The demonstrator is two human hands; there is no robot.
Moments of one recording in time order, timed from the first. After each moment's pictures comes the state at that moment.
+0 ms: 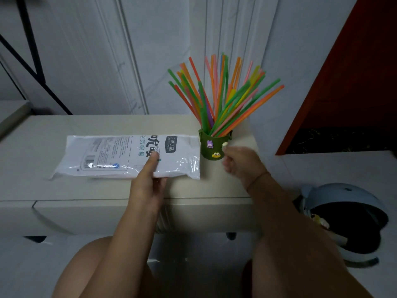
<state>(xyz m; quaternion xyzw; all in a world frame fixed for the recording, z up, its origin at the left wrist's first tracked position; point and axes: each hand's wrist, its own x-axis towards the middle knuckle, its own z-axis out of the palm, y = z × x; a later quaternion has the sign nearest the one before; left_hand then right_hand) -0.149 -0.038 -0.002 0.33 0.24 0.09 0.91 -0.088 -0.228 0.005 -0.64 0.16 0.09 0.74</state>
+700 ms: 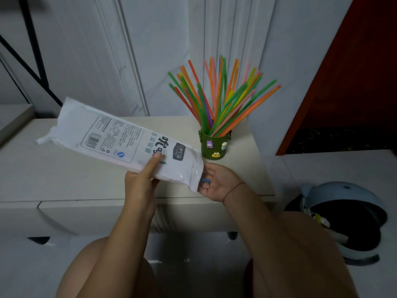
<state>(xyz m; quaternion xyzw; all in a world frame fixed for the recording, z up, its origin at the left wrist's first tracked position) -0.165 -0.033 0.009 0.50 0.18 0.16 0.83 -0.116 -0.185 -0.010 -0.40 0.23 0.32 0.83</state>
